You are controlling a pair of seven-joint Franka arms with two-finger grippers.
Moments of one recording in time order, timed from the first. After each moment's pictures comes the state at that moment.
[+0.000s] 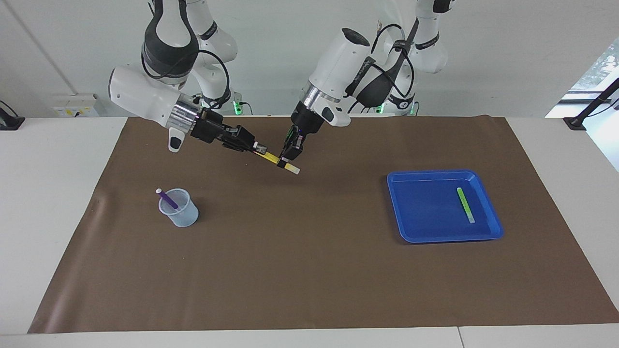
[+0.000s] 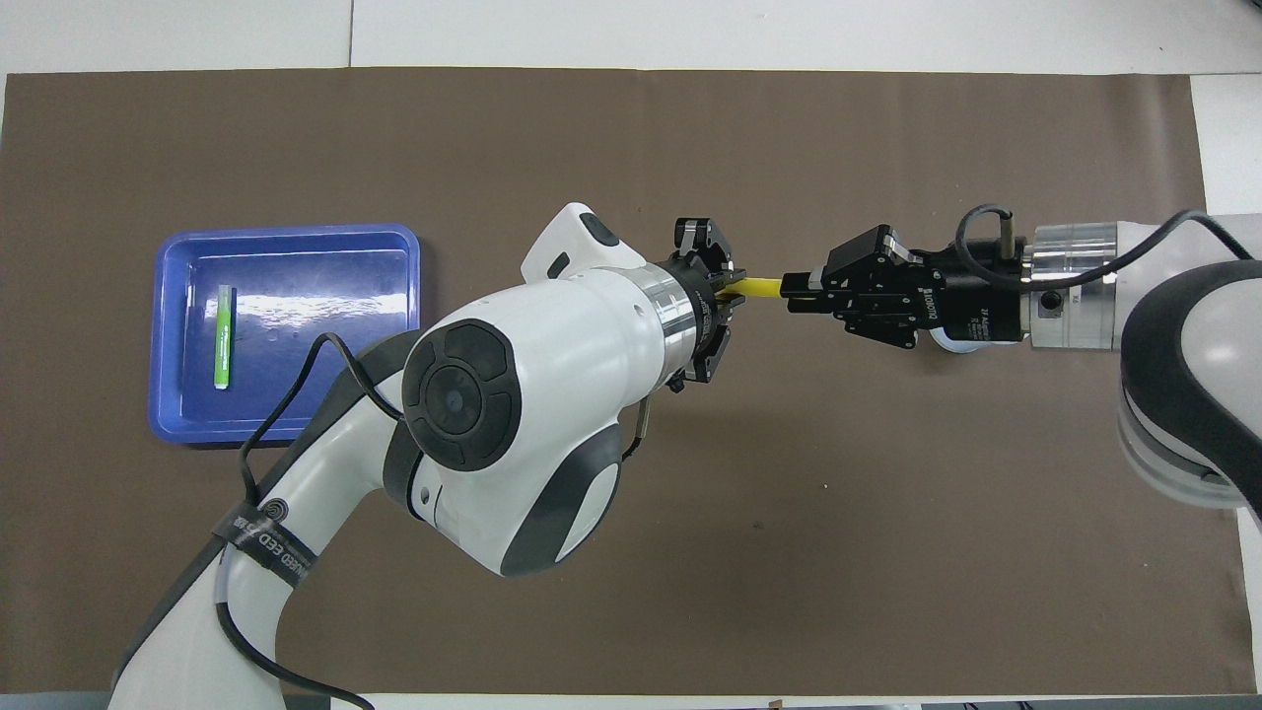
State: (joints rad) left arm -0.74 0.21 -0.04 -1.72 -0.29 2.54 -1.98; right arm 0.16 -0.04 -0.04 -2.02 1.10 2.00 0.15
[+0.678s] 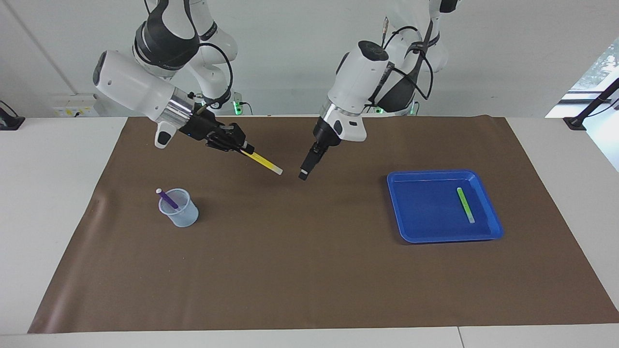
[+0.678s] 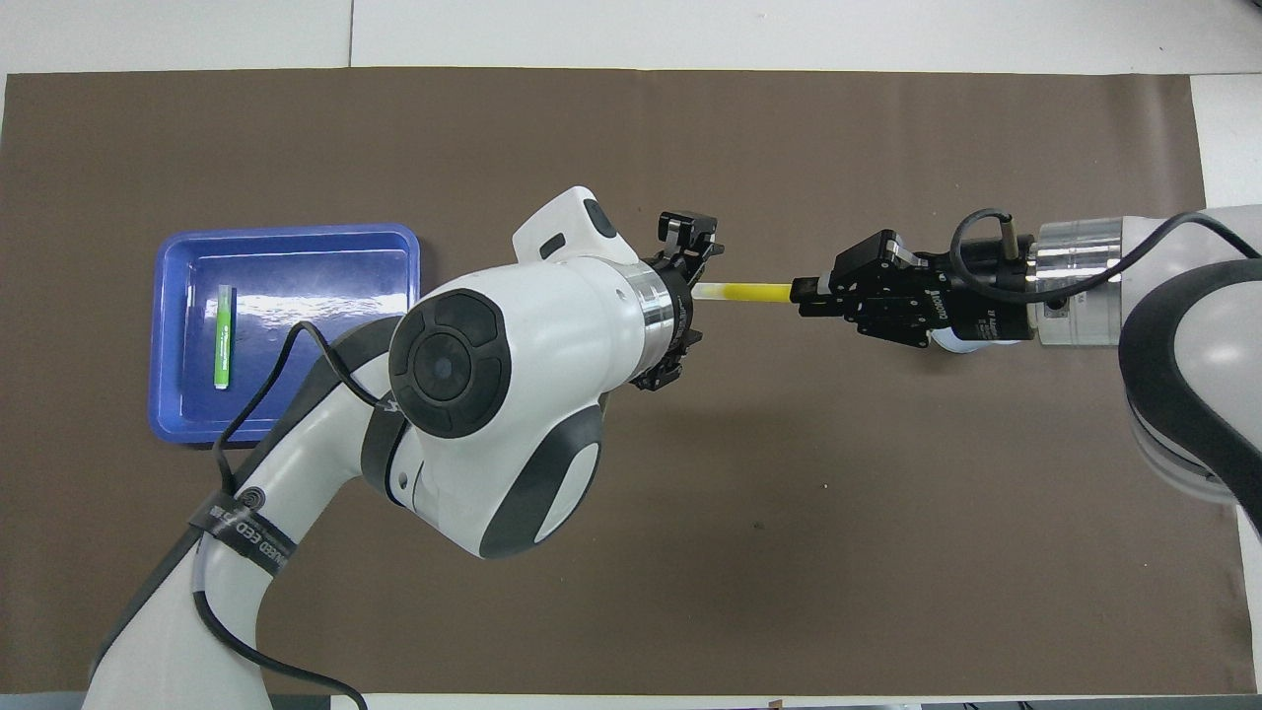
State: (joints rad) left arm -0.62 0.20 -0.01 -1.73 -0.27 2.30 -1.38; right arm 0.12 0.01 -0.05 -1.83 0.69 1.82 0.10
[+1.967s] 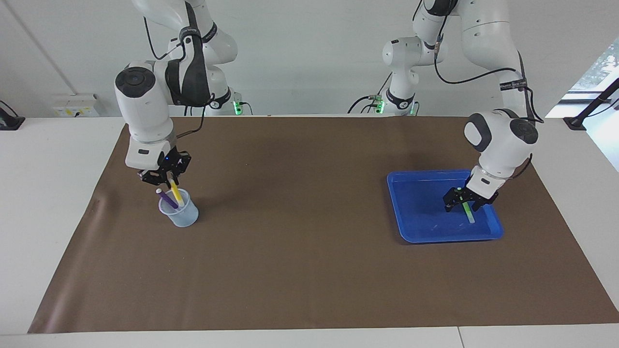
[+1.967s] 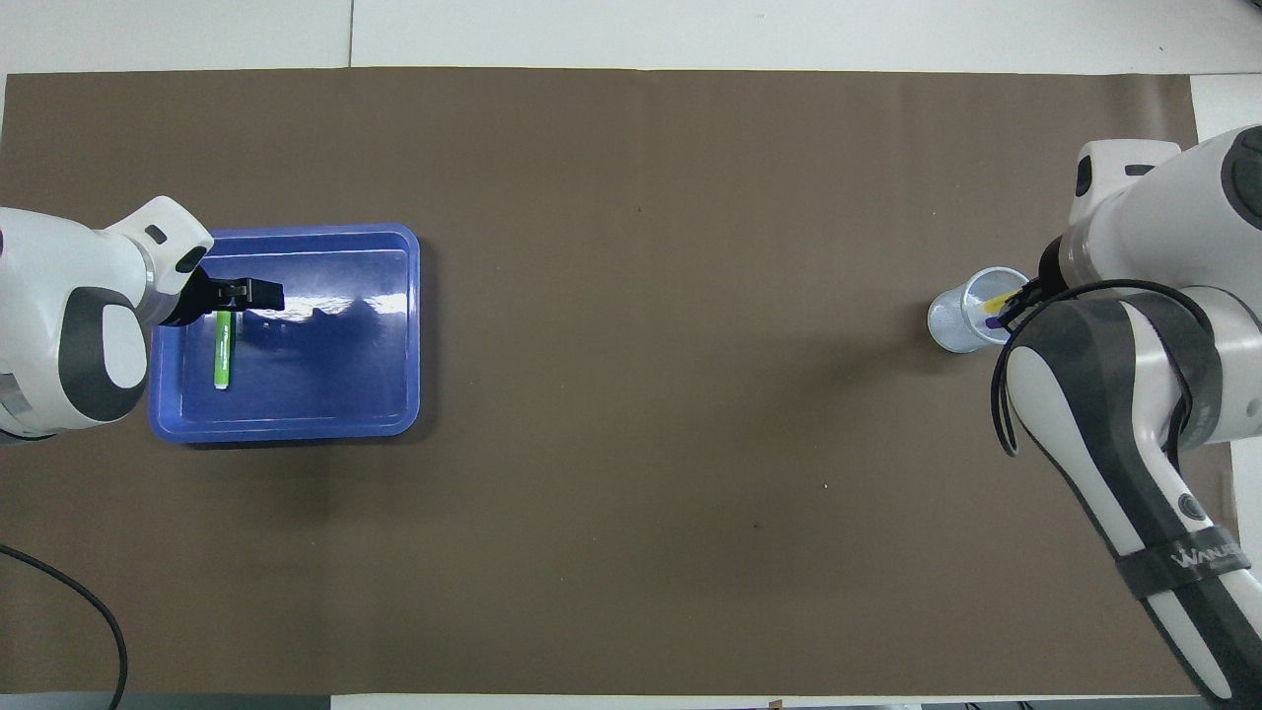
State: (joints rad) left arm 0.02 0.26 0.00 -2.05 -0.10 2.39 0.14; right arm 0.10 0.07 -0.05 -1.92 -0.16 2.00 -0.57
